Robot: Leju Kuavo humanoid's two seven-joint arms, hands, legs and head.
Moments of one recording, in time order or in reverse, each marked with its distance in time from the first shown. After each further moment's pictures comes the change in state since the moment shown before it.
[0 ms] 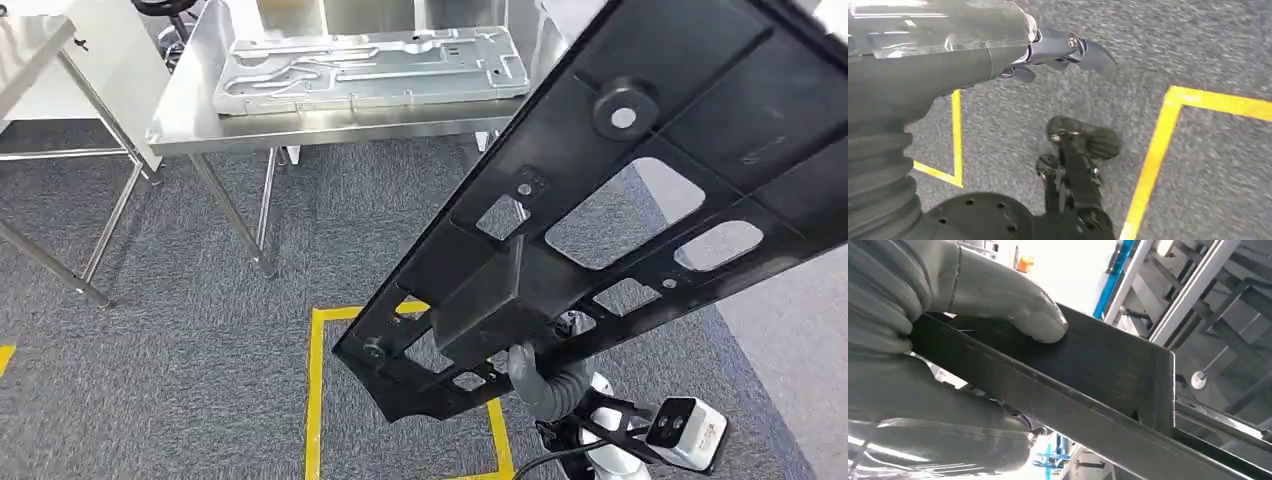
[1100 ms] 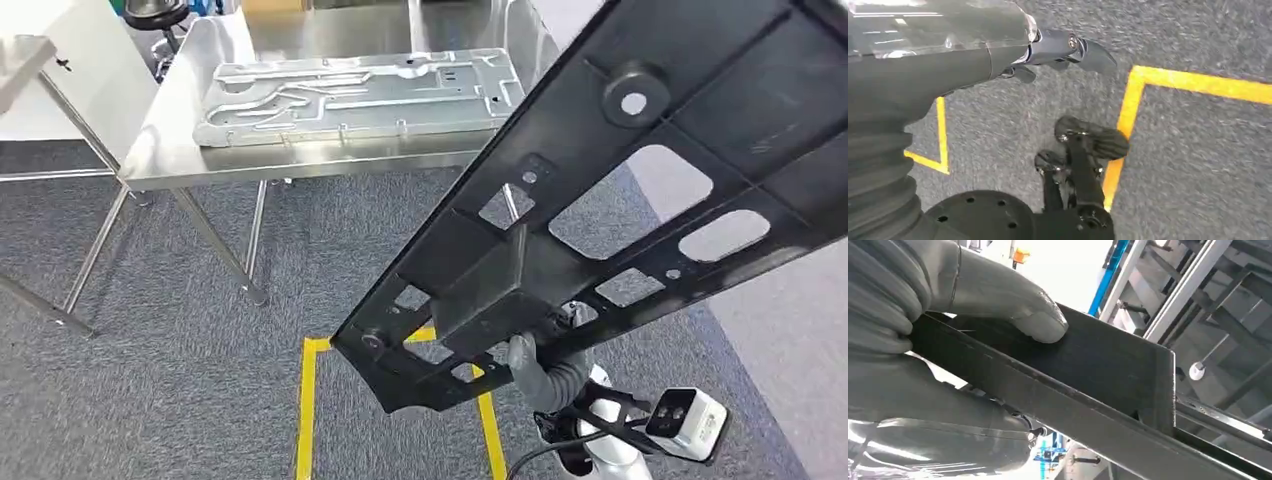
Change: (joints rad) left arm -0.005 0.000 -0.005 0.000 0.000 0.002 0.016; right arm -0.039 0.011 -0.003 0.024 -0.013 0.002 0.000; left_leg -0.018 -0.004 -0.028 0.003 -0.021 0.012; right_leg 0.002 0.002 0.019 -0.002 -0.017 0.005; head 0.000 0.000
